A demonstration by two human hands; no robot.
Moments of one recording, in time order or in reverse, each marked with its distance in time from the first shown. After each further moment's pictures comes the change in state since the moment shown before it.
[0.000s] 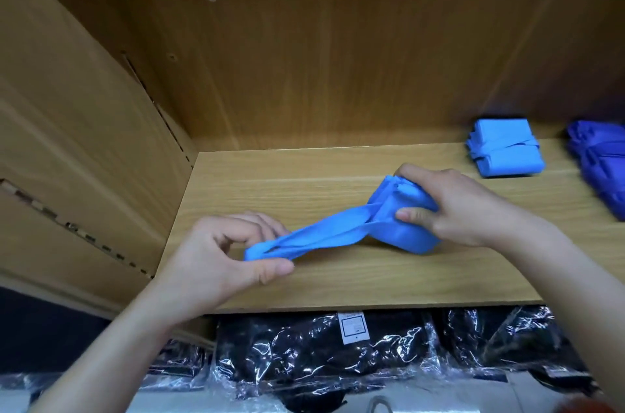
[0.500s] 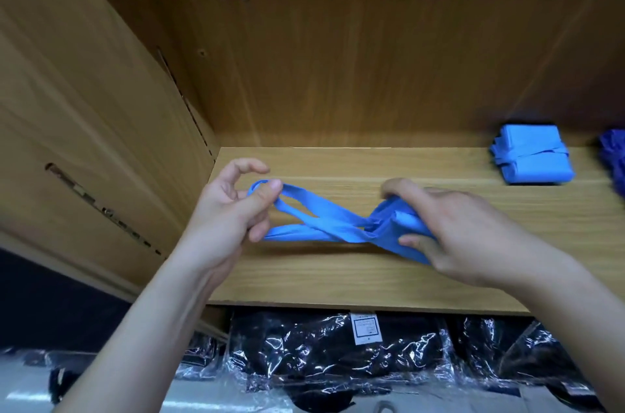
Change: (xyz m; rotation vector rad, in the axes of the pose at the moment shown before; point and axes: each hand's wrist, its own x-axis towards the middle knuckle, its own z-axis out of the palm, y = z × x) left_hand 0.019 0.007 -0.009 -0.445 0.372 -0.381; right_hand -0.017 -0.045 0.006 -0.151 0.042 -0.201
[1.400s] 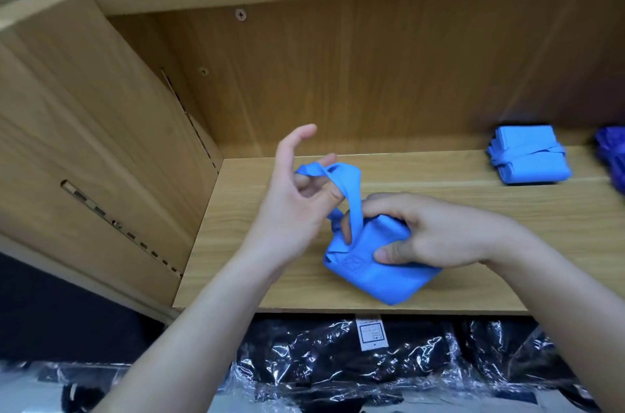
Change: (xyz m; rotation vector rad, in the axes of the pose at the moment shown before) left_hand -0.002 0.011 0.065 0.248 -0.088 0.170; right_hand 0.024 -0.012 -0.008 0.673 -0.324 -0.114
